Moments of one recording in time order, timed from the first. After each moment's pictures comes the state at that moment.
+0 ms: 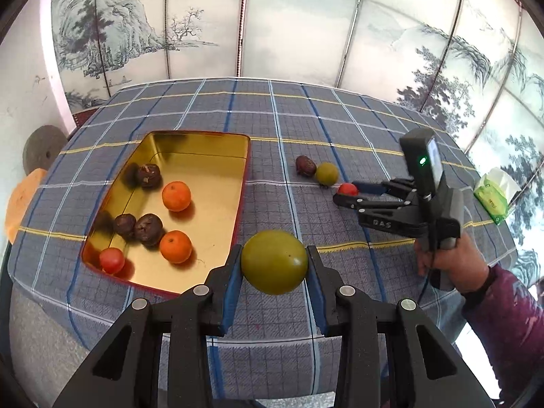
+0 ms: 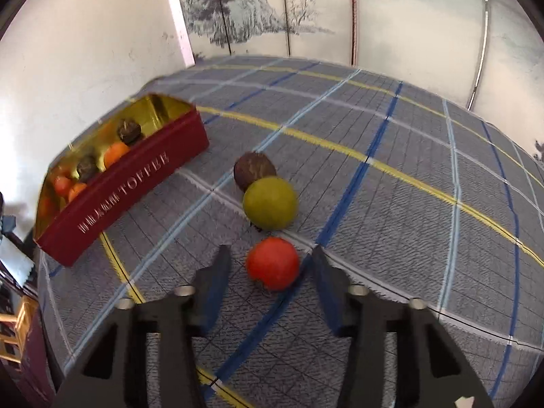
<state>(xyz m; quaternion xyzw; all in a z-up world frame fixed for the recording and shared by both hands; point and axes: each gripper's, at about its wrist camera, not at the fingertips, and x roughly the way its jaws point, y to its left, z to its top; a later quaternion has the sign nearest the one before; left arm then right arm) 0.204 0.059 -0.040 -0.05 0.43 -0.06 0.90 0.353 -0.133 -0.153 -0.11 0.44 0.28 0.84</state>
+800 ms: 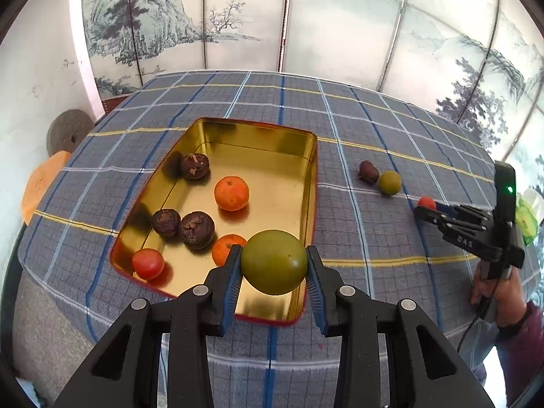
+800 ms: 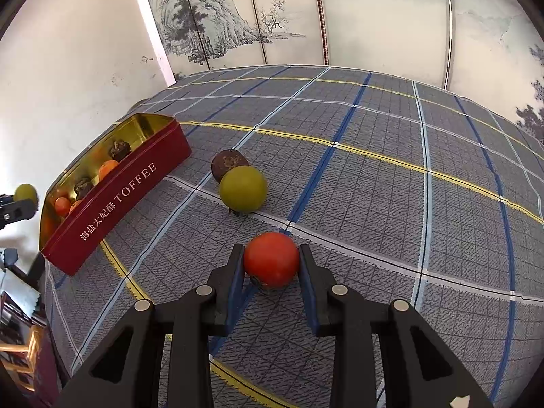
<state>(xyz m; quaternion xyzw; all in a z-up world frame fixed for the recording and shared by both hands) 0.228 0.110 -0.070 -0.06 0.44 0.01 0.90 0.340 -0.165 -0.148 -0.04 0.43 0.25 0.86</state>
